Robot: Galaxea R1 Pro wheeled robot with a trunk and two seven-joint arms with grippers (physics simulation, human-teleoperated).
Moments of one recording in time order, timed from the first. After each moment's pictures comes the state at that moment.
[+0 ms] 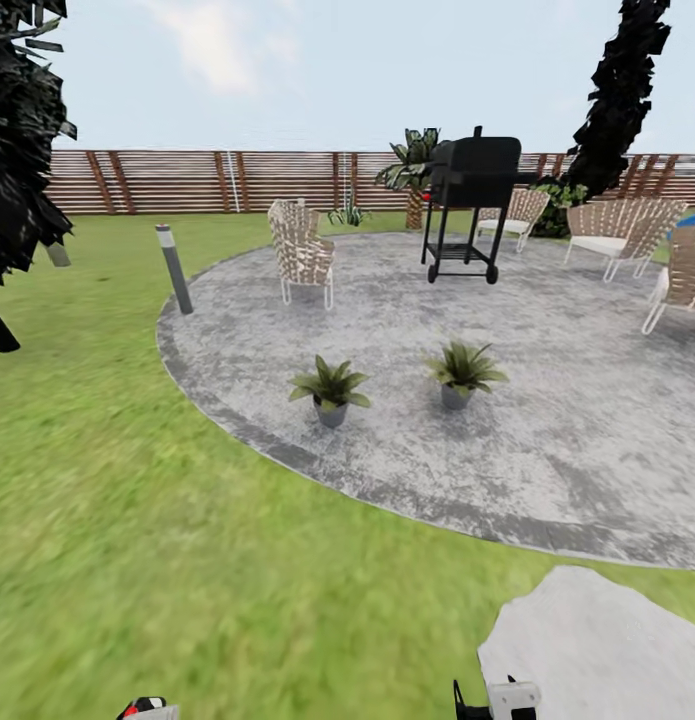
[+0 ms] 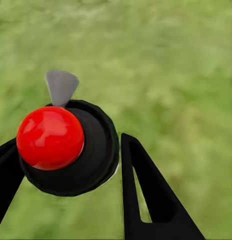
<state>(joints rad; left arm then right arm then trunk) -0.23 0.09 0.19 -0.23 -0.03 -0.63 0.03 -0.34 0.01 0.00 -0.09 0.18 -0.67 -0.20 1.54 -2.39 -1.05</state>
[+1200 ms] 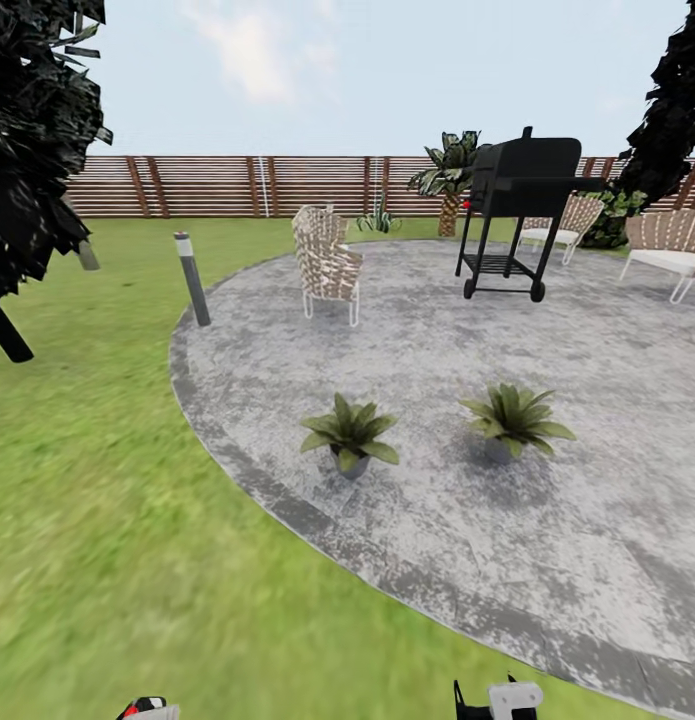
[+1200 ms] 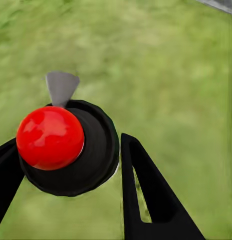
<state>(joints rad) -0.23 0.09 0.19 -0.23 -0.03 -0.63 0.03 -0.34 0.01 0.00 -0.09 0.18 -0.67 -0.20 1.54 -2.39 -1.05</state>
